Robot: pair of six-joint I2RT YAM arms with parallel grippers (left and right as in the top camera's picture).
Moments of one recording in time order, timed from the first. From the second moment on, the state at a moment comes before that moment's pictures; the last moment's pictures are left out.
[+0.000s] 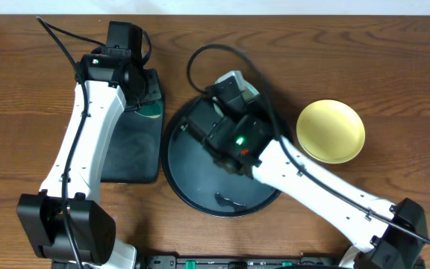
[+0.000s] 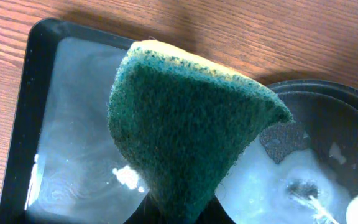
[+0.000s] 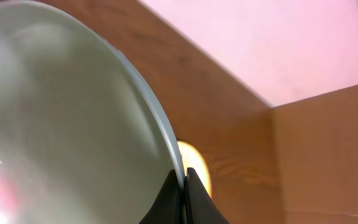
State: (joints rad) left arm -0.11 1.69 1.56 -1.07 -0.02 -0.33; right arm 0.95 1.73 1.58 -1.07 1.05 0.28
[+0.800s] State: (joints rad) left arm -0.11 1.69 1.56 -1.08 -0.02 -0.33; right arm 1.05 1.73 1.58 -1.08 1.29 0.29
